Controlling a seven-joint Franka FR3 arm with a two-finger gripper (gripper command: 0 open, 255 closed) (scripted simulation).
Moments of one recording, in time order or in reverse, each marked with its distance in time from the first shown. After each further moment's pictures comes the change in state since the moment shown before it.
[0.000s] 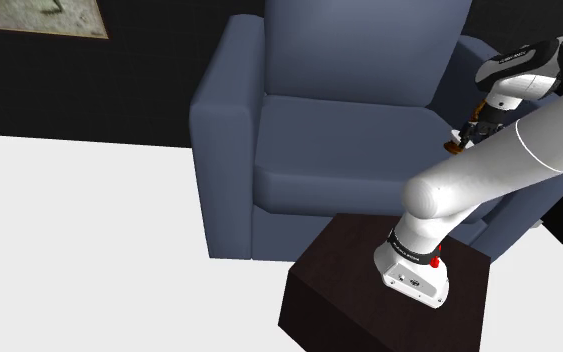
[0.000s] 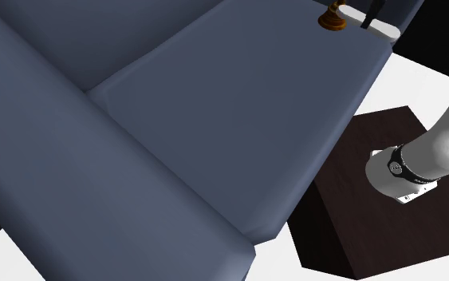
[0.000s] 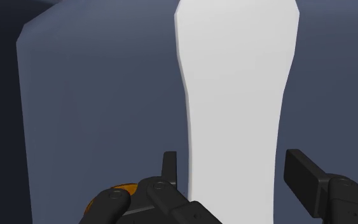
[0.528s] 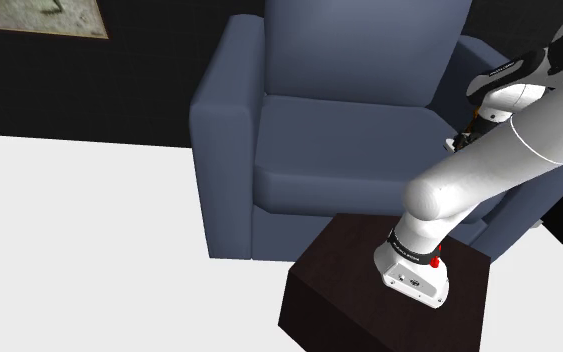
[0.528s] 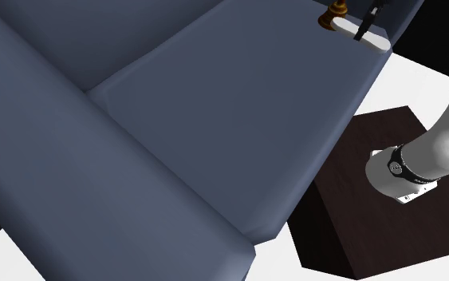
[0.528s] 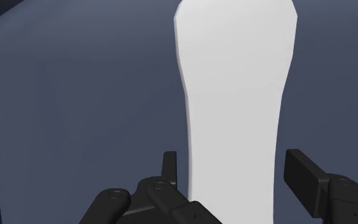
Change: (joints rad) arm 0.052 0.064 -0.093 -0.064 0.015 0.127 -0.021
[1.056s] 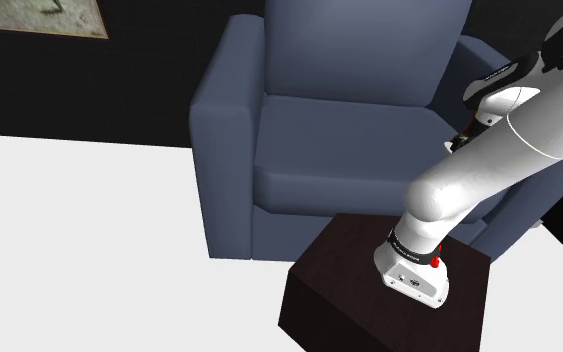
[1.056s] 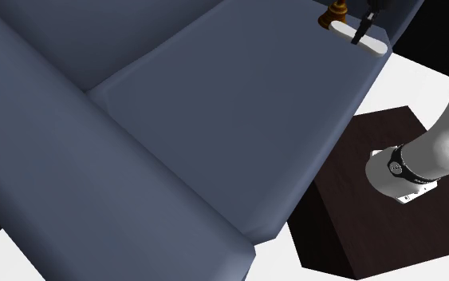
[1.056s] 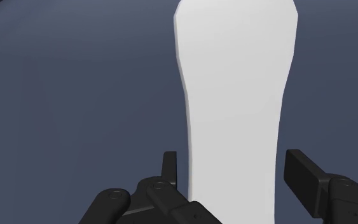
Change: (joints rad) arm 0.041 0.040 -0.057 -0.018 0.021 0.058 -0.020
